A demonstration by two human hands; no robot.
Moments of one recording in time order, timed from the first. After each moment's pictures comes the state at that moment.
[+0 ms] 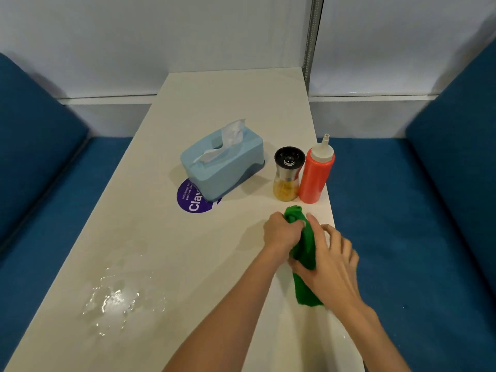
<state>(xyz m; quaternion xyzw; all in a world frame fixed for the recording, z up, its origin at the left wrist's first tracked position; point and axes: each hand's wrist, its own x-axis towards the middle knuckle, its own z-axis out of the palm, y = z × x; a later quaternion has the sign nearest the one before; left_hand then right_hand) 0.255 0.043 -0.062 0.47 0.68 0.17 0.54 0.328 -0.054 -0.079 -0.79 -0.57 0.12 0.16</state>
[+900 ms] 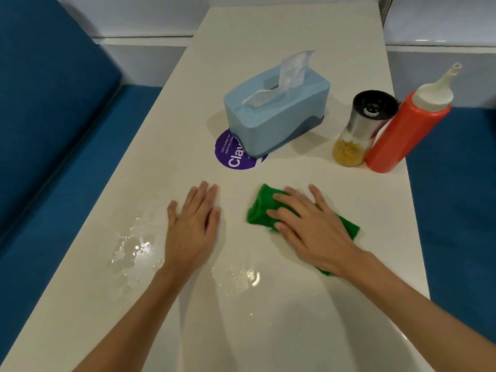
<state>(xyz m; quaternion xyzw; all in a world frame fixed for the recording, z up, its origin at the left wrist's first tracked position) -0.002 0.020 -0.136 0.73 0.67 0.12 0.09 0.254 0.012 -0.123 -0.49 -0.86 0.08 0.13</state>
